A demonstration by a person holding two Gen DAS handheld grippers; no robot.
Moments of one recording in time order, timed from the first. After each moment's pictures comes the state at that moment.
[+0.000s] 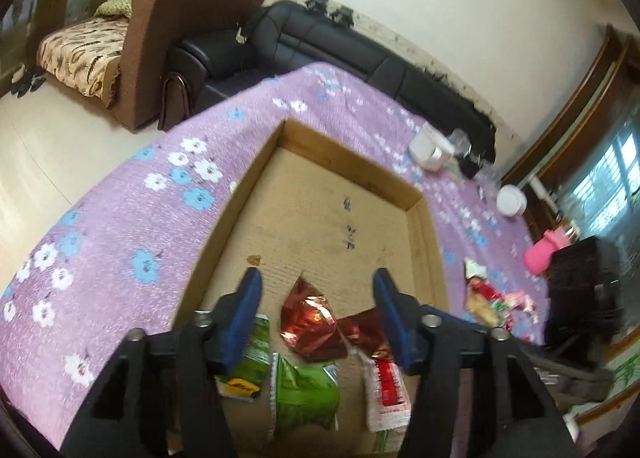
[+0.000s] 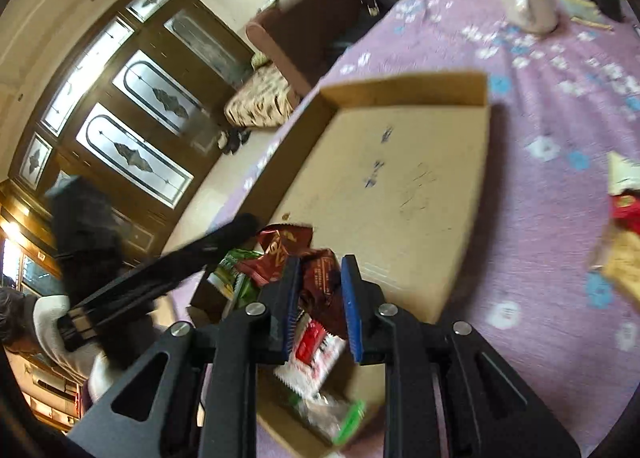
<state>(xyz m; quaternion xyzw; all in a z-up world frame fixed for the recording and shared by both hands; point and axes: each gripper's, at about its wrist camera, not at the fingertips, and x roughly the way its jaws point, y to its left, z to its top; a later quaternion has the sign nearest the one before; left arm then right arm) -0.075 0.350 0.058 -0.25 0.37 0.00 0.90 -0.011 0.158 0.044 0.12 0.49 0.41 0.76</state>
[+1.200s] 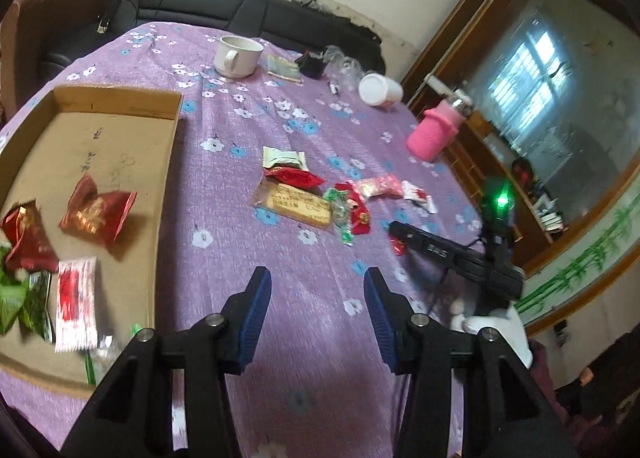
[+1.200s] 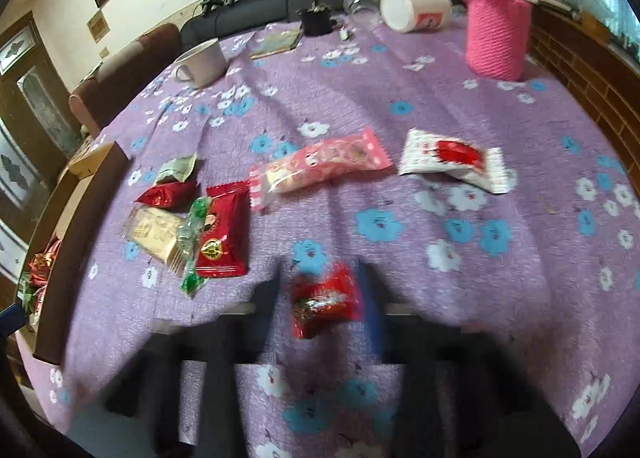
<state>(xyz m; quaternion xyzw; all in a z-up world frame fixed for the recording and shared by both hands) -0.074 0.150 0.066 -0.15 0.43 -0.19 0.87 -0.015 -0.130 0.014 0.08 0.46 0.10 0.88</state>
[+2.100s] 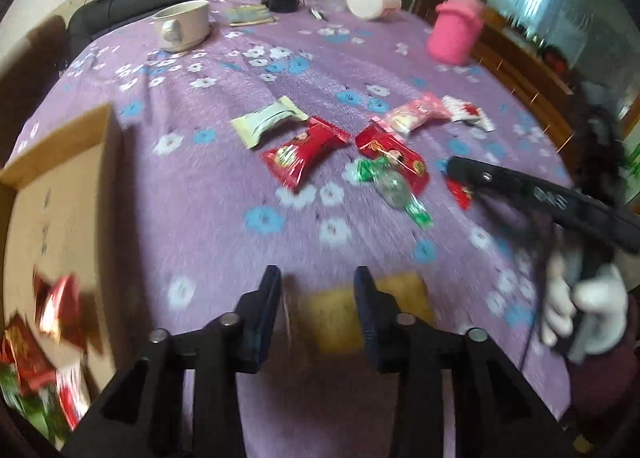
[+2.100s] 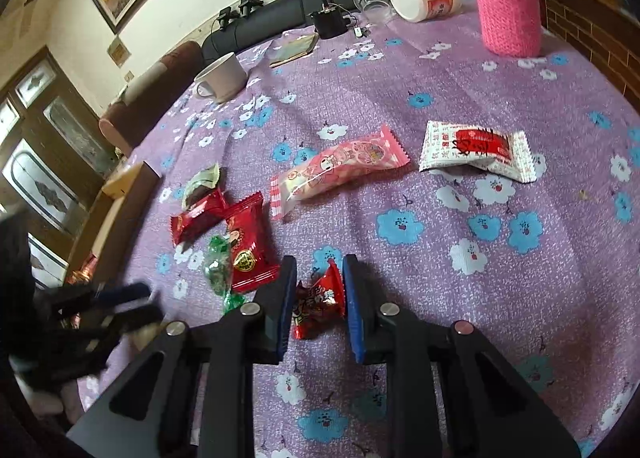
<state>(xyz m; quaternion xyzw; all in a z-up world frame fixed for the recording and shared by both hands) -0.037 0.104 0.027 0.02 0.50 -0.20 0.84 -0.015 -0.148 0.008 0.17 0.45 0.15 0.86</state>
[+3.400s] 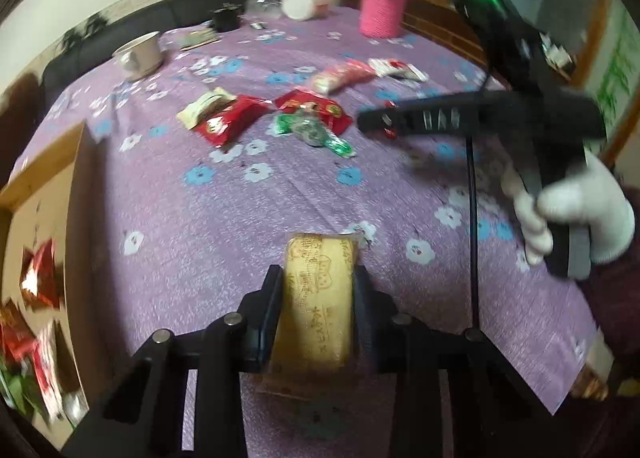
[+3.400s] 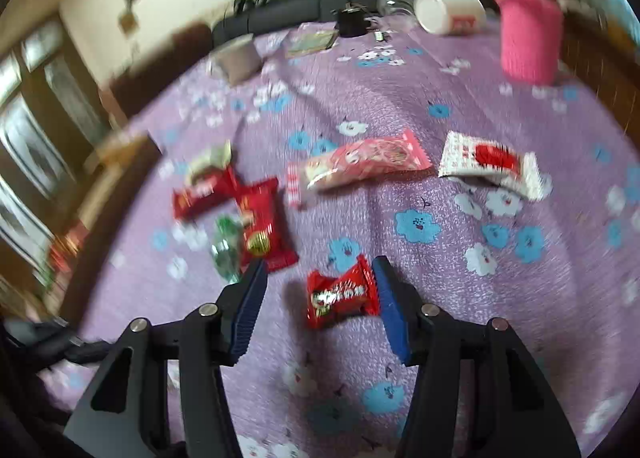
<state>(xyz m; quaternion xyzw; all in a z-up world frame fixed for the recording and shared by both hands) -0.094 0.068 0.014 0.10 0.45 -0.24 0.85 -0.025 -0.108 0.013 0.02 0.45 0.12 0.88</state>
